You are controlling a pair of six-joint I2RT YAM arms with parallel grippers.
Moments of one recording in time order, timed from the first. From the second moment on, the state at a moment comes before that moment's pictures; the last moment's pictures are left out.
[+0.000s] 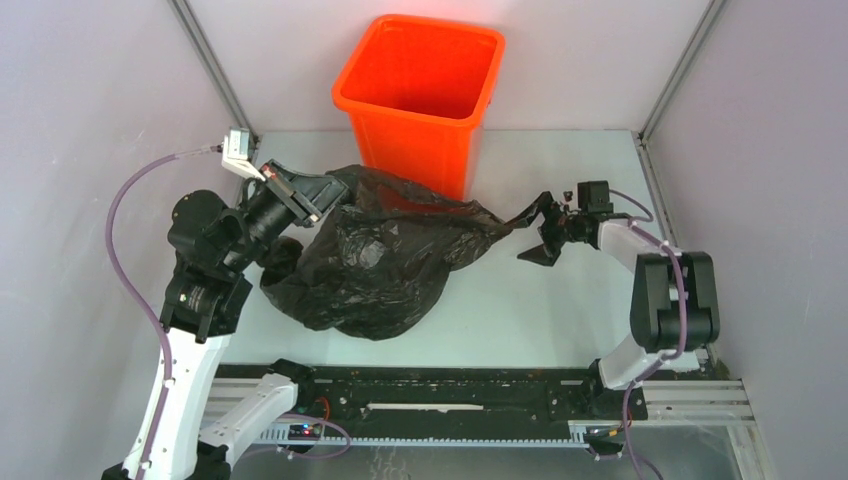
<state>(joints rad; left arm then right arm) -0.29 0.81 1.27 -0.38 0.37 -0.86 0.03 1.58 0.91 -0.29 -0.75 0.91</state>
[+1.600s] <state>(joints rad) -0.17 0.99 1.45 -0.58 0.36 -1.11 0.05 1.19 1.43 -0.79 -0.51 0.77</state>
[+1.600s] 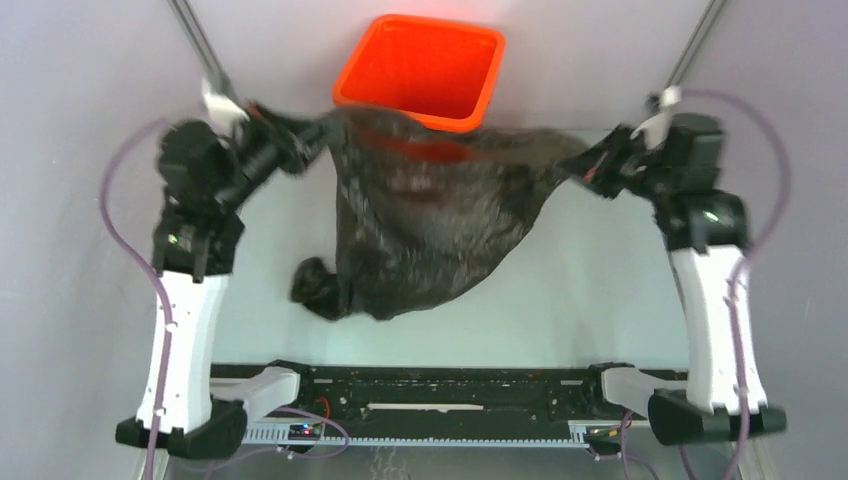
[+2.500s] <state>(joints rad) -0.17 0.83 1.55 -0.90 0.37 -0.92 0.30 0.69 1.34 -1.06 -0.45 0.90</state>
